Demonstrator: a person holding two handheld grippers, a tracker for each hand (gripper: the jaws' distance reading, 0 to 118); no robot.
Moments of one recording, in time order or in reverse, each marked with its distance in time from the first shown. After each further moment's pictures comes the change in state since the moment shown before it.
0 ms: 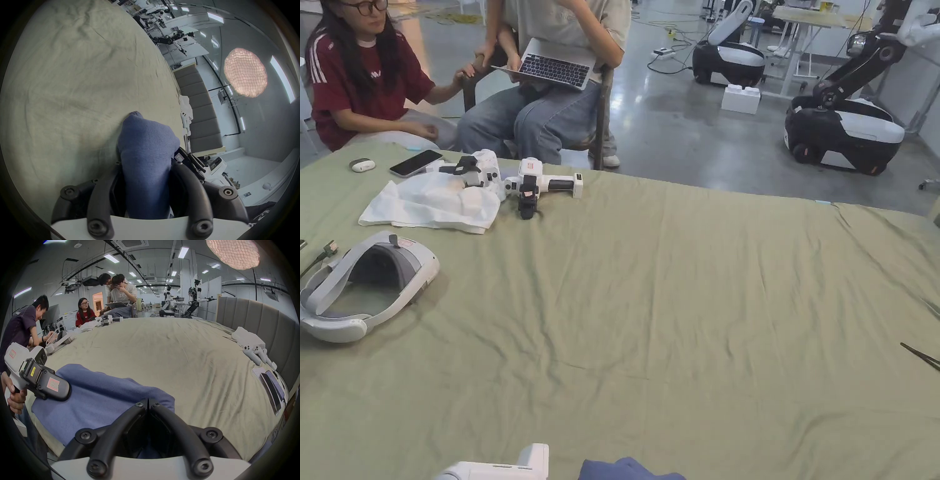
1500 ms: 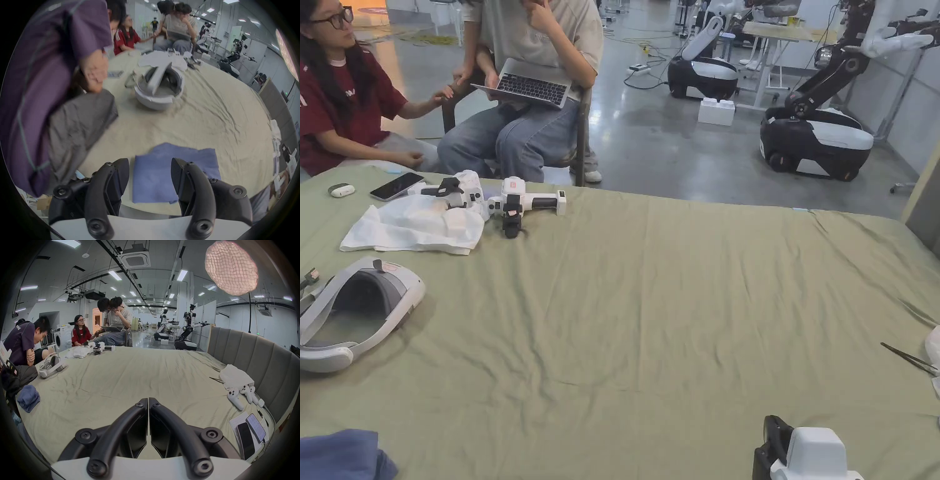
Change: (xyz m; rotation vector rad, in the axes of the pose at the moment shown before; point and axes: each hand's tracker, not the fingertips) left arm 0.036 0.076 0.347 0.365 1.134 -0.182; right arm 0.047 0.117 0.020 0.206 -0.080 0.056
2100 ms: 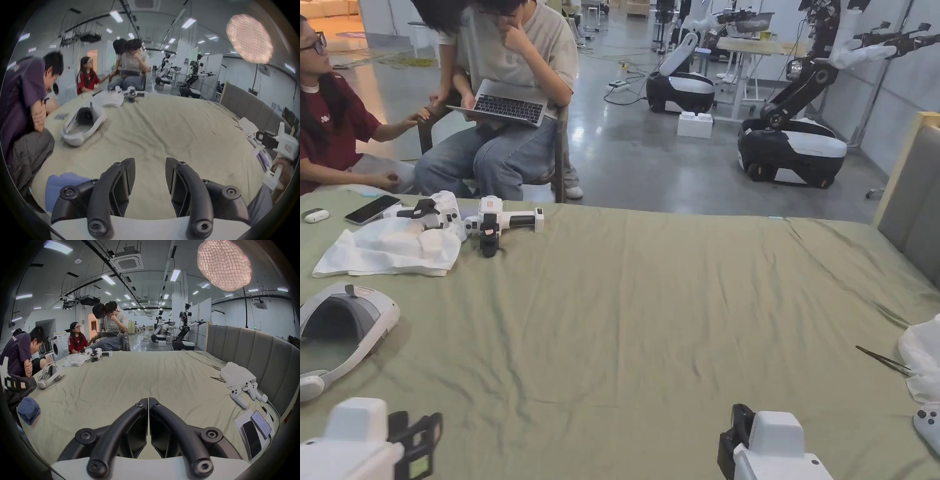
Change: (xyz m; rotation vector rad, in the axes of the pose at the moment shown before) left arm 0.243 -0.079 -0.011 0.427 -0.277 -0.181; right arm -0.005 0.014 -0.019 0.030 -0.012 -0.070
